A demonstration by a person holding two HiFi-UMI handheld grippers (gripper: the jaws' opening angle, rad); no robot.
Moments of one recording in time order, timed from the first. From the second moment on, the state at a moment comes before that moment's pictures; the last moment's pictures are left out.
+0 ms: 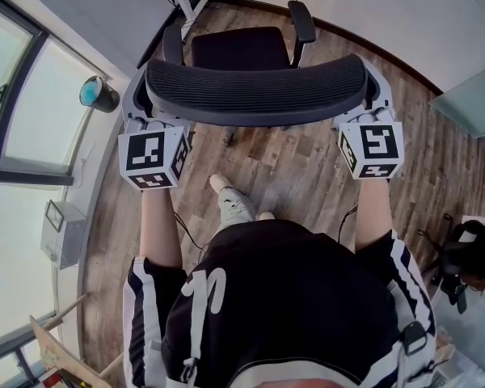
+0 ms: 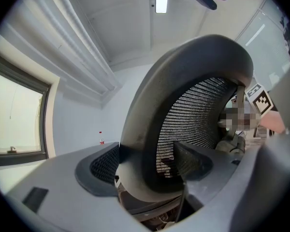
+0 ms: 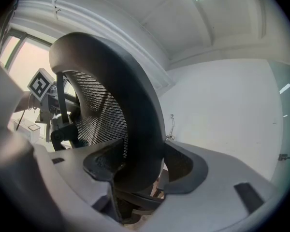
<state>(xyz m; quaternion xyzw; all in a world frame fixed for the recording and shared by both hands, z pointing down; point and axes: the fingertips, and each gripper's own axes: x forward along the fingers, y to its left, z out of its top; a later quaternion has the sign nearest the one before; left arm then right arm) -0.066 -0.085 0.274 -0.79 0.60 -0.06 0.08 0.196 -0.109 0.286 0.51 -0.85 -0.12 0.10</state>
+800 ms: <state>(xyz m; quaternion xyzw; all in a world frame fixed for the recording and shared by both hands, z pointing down) -0.094 -0.129 0.271 -0.81 0.58 -0.05 0.09 0.168 -0.143 0.283 0.53 -0.84 -0.11 0.10</state>
